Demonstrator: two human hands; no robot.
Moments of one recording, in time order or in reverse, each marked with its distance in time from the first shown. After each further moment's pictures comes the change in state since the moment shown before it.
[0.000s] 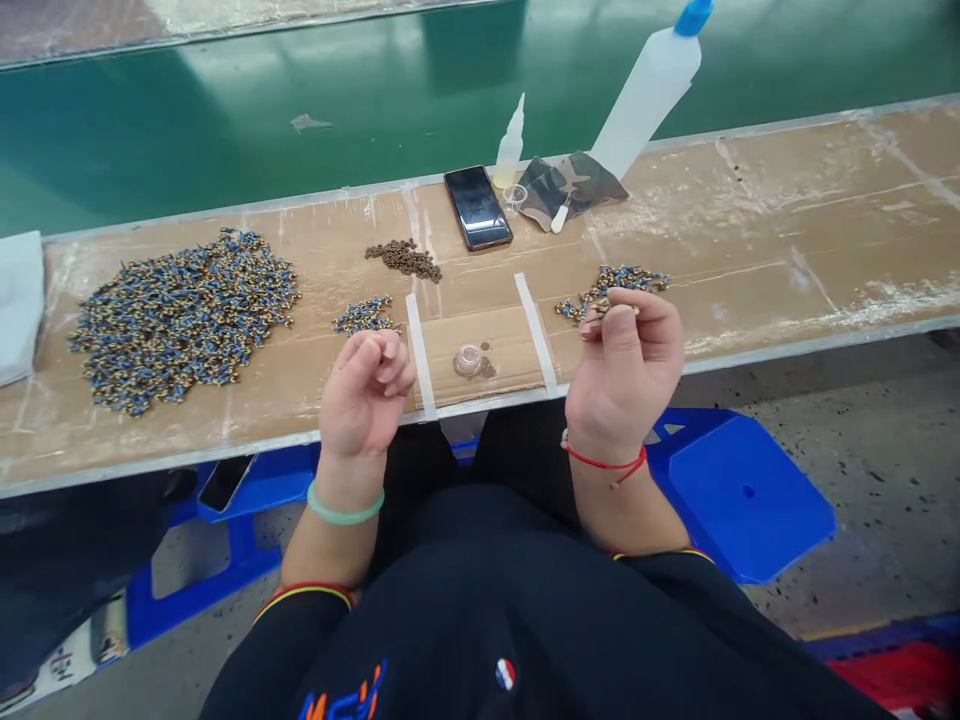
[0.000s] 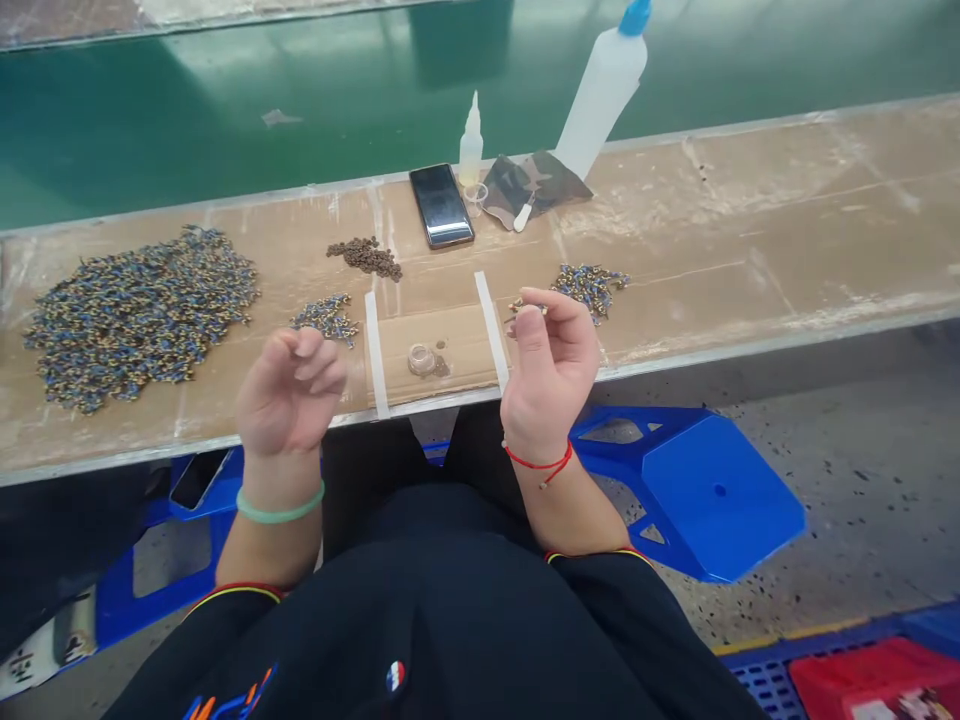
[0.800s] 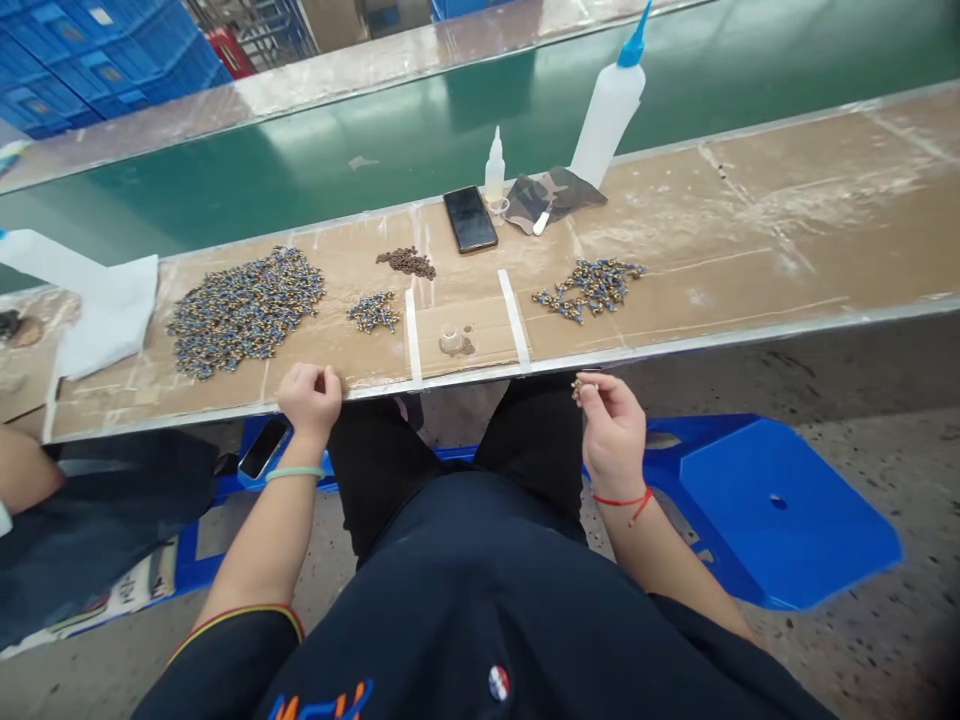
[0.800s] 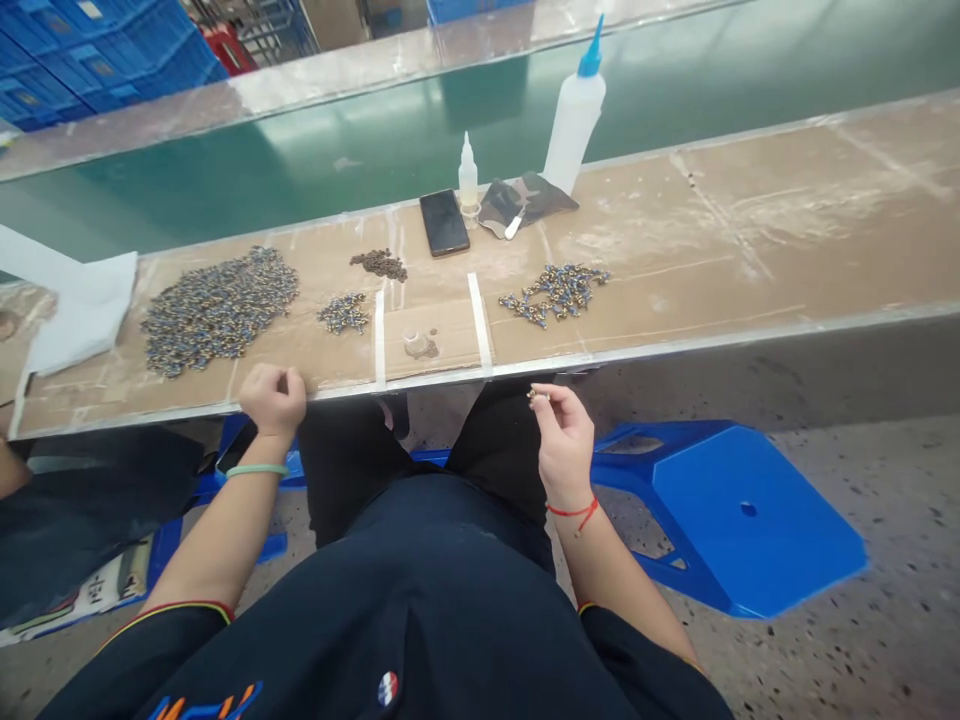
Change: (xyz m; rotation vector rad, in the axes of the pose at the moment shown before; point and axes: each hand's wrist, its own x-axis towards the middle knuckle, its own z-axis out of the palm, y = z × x) left_hand 0.009 -0.005 -0.195 1.811 0.381 0.739; right_hand -0.061 0.055 -0.108 -0.115 -0.130 0.394
